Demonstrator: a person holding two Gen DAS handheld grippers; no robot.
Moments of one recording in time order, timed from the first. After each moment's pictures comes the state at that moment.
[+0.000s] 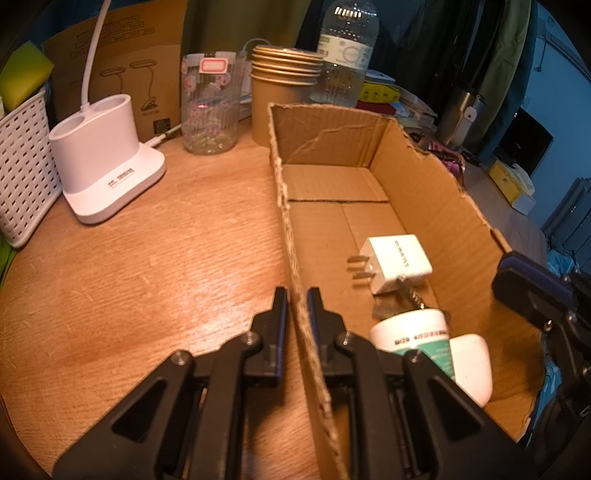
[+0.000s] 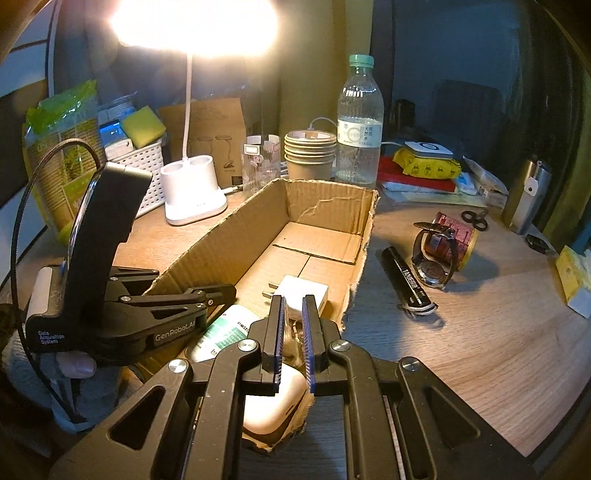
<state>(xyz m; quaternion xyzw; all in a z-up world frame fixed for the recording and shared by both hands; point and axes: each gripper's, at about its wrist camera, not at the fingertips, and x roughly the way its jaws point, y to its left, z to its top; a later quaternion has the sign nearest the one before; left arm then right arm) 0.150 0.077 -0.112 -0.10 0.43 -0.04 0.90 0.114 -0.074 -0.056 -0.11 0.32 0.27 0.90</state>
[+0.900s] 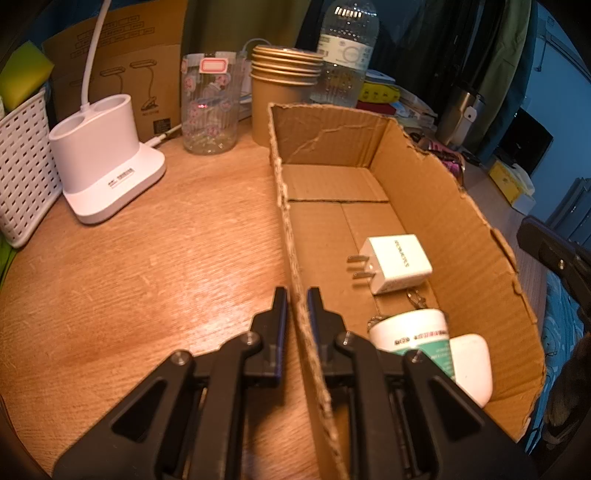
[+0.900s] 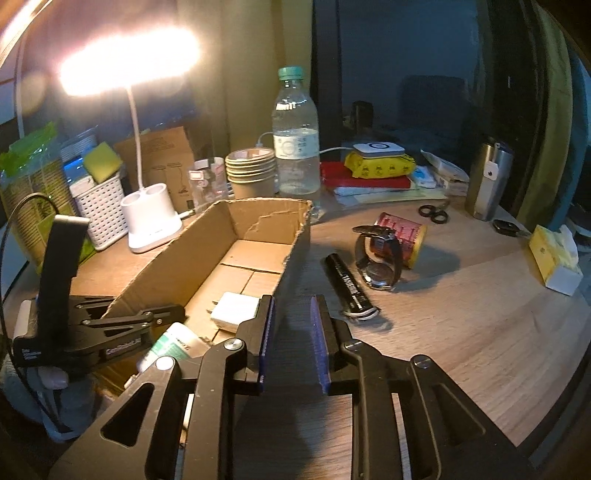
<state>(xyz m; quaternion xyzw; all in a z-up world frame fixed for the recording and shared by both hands) 0.150 0.077 -0.112 -0.10 0.43 -0.04 0.90 0.134 -0.121 -0.046 -0.07 0.31 0.21 0.92</state>
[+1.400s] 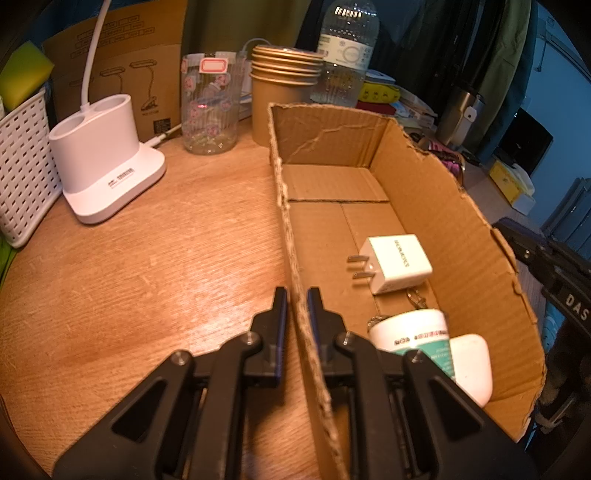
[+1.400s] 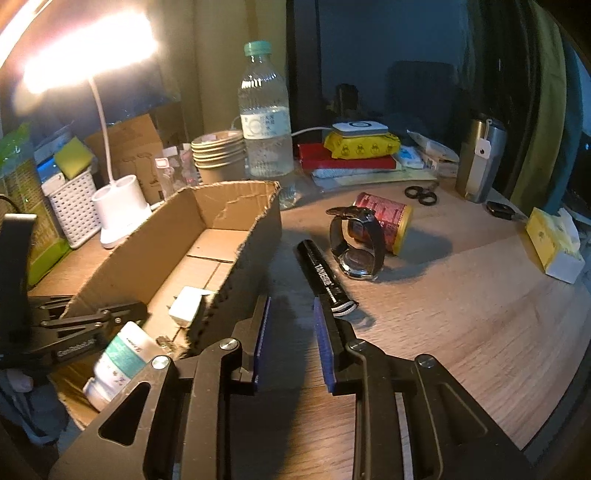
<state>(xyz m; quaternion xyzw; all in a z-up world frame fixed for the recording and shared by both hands) 0.150 0.077 -0.112 -0.10 0.43 -0.04 0.90 0.164 -0.132 -0.067 -0.06 0.34 0.19 0.92</state>
